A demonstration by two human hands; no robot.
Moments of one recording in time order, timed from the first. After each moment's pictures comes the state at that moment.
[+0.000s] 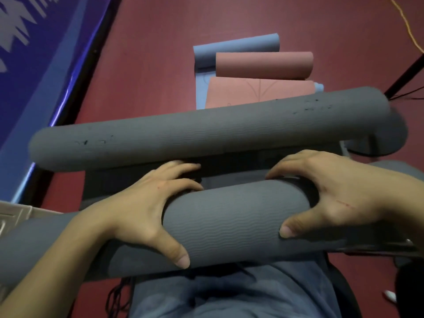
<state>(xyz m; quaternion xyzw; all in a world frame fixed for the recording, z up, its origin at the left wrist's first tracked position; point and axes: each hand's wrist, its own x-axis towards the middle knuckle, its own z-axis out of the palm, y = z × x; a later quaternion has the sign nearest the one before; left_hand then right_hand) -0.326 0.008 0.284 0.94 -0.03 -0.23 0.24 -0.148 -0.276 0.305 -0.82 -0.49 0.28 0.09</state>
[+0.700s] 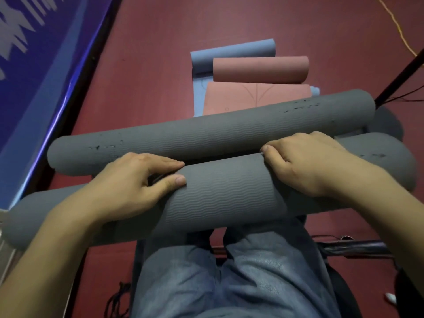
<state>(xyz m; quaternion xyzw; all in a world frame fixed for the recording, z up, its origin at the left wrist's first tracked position) -0.312 0.029 0.296 0.98 0.08 -0.06 0.18 -0.139 -0.234 0.298 -0.90 -0.41 0.12 0.02</state>
